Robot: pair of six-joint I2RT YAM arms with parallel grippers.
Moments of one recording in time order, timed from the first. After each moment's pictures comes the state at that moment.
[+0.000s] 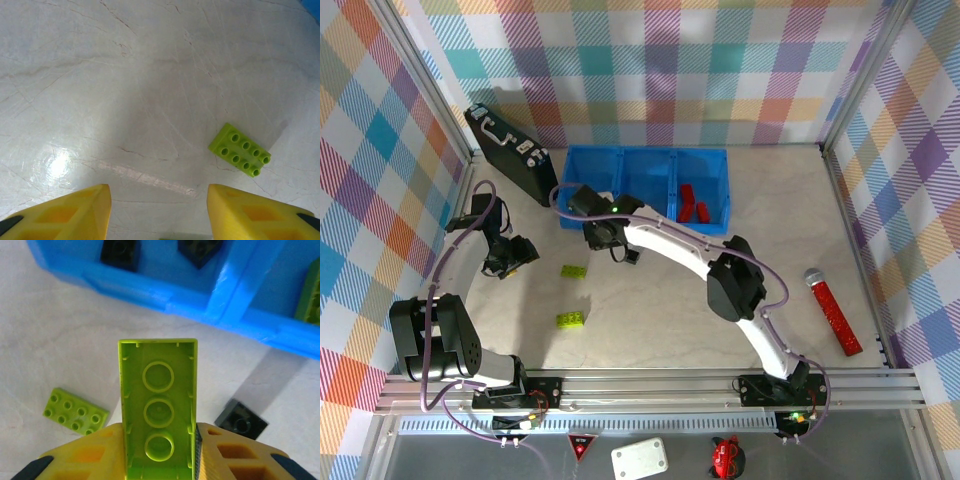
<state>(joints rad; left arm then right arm) 0.12 1.42 1.04 -0.94 0.15 -0.40 0.95 2.24 2.11 -0.97 0.25 0.63</state>
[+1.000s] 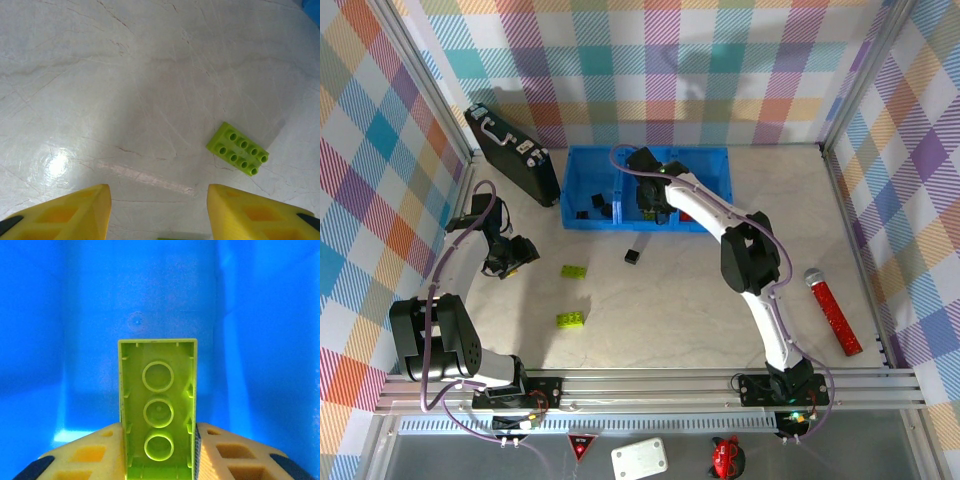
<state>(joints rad) 0.12 1.42 1.04 -0.94 0.16 -0.40 0.63 2.31 2.11 -0.95 0.24 0.59</state>
